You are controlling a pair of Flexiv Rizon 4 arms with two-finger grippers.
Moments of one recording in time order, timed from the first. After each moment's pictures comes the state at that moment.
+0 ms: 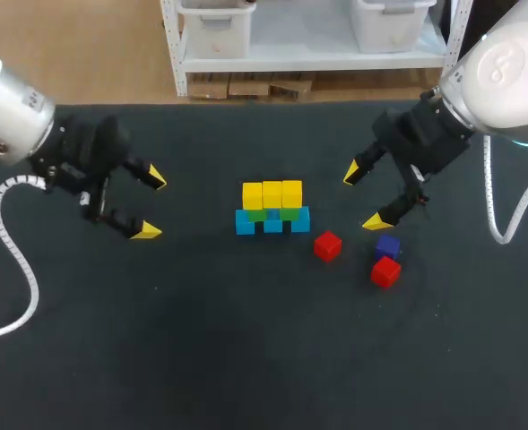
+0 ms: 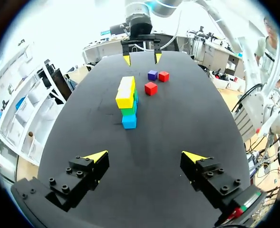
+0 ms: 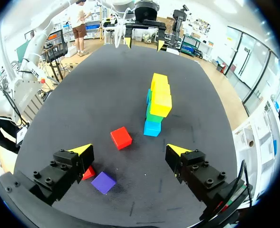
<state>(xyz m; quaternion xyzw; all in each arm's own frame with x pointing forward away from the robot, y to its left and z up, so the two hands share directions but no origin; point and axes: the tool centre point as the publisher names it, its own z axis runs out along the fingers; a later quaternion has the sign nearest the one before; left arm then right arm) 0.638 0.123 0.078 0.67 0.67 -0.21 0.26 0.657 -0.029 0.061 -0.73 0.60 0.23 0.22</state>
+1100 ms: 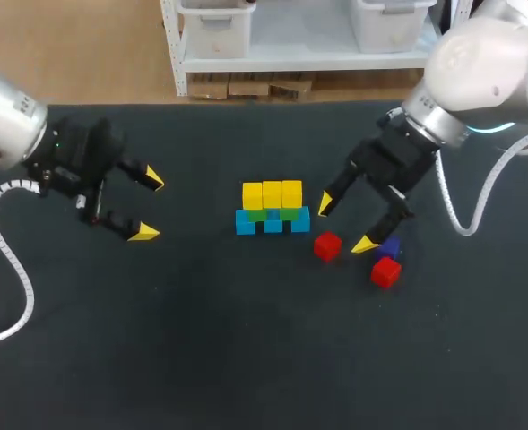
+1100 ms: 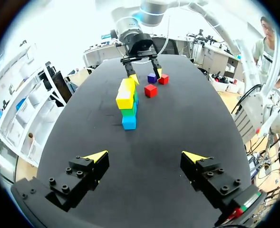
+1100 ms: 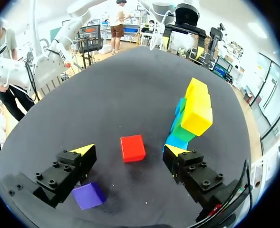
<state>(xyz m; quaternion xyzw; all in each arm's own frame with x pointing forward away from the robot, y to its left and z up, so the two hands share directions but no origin) 0.637 0.124 0.078 0.66 0.66 -0.22 0.27 0.640 0.000 0.016 -0.81 0.46 0.30 0.19</state>
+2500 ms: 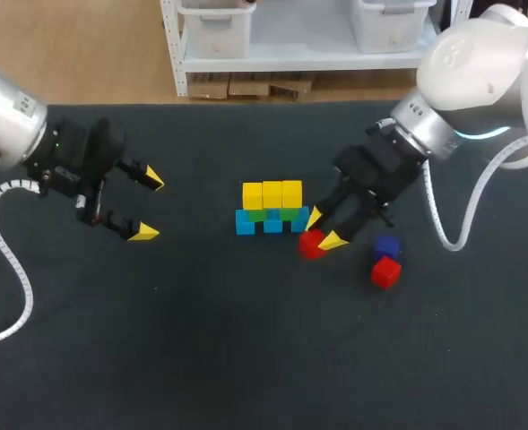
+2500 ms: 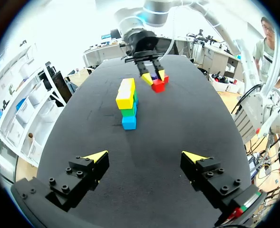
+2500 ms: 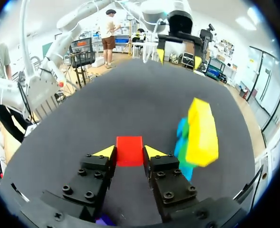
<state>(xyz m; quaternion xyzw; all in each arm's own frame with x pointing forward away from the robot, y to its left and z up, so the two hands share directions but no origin) 0.637 0.124 0.078 0.66 0.66 -0.22 0.27 0.608 0.042 0.039 -0.77 0.49 0.34 0.22</state>
